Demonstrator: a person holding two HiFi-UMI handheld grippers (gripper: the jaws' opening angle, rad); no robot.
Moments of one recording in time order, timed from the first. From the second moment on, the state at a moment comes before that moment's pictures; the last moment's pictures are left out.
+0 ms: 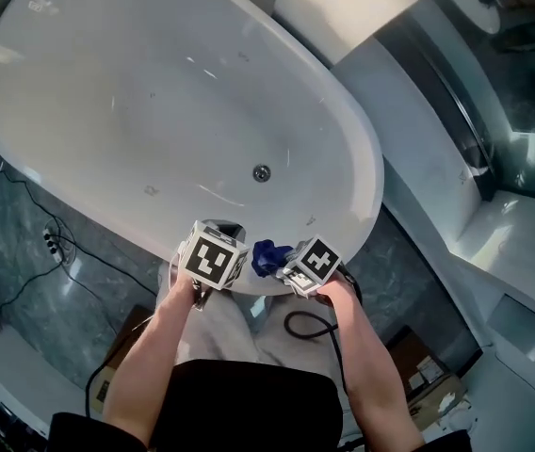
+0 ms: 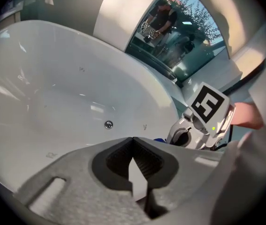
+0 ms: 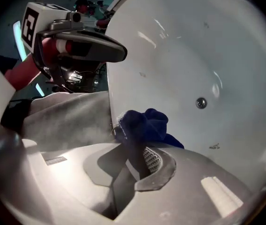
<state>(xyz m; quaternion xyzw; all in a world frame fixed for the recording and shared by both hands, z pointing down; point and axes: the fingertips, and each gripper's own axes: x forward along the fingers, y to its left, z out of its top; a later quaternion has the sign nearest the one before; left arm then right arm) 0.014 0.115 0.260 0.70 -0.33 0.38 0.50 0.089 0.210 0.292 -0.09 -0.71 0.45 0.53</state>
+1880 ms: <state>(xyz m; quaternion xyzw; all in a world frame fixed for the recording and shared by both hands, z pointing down) -0.104 -0.022 -0.161 0.73 -0.65 0.11 0.16 -0.056 -0.021 -0.153 0.21 -0.97 0.06 0.13</state>
